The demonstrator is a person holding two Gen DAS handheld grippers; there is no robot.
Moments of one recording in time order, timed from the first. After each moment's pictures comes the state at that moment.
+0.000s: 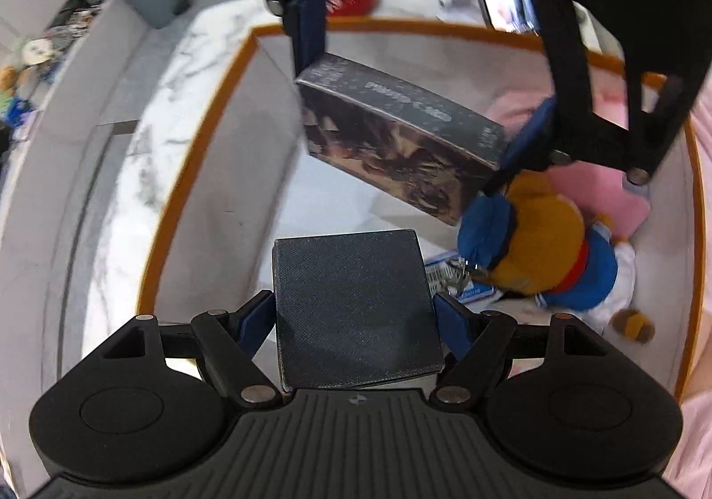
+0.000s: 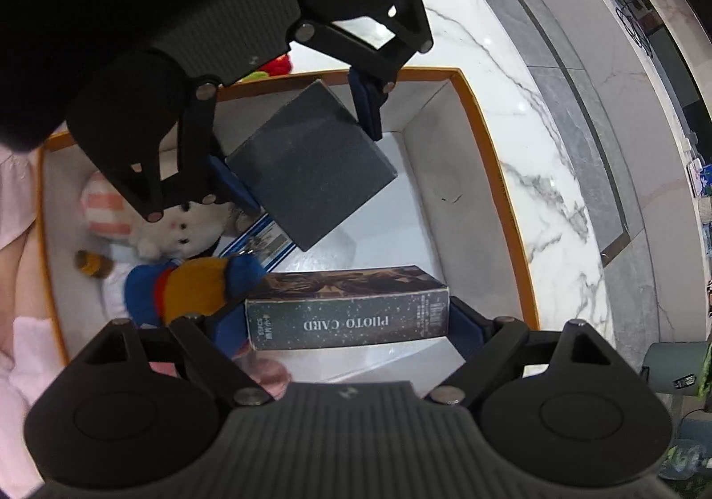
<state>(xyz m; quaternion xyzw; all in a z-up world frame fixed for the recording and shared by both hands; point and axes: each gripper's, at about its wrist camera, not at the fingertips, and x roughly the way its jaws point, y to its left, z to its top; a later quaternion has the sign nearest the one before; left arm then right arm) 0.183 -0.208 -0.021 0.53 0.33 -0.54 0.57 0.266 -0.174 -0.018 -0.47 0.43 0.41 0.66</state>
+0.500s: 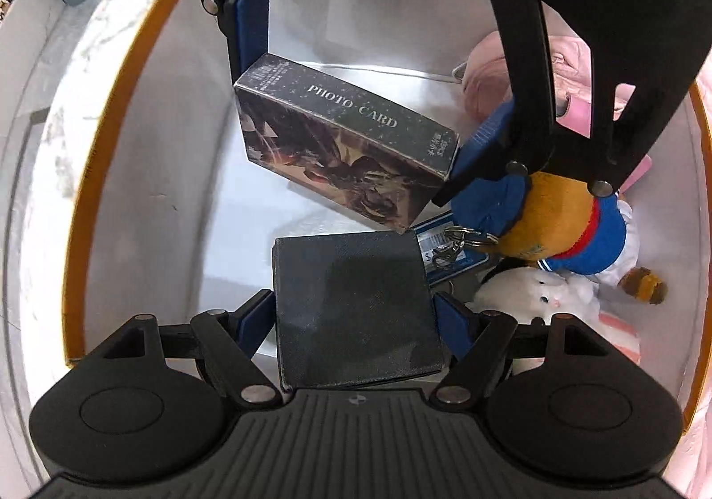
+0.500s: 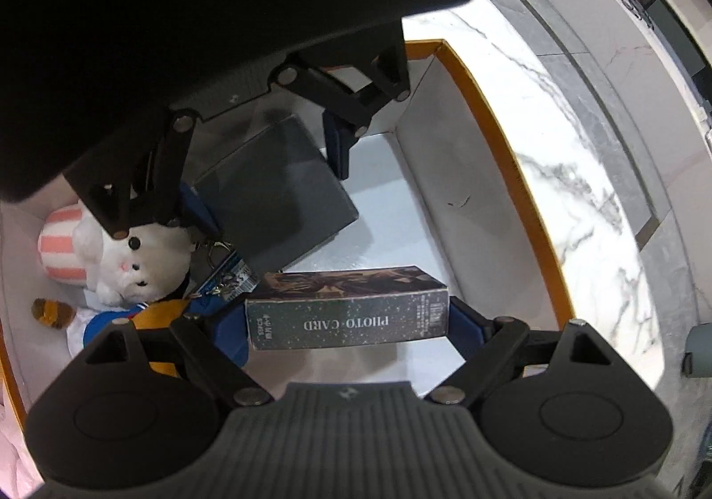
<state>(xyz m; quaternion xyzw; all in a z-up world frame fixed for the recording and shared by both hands) 0.222 -0.221 -0.070 0.54 0.39 -0.58 0.47 0.301 -0.172 -0.054 -0.41 0.45 0.43 0.67</state>
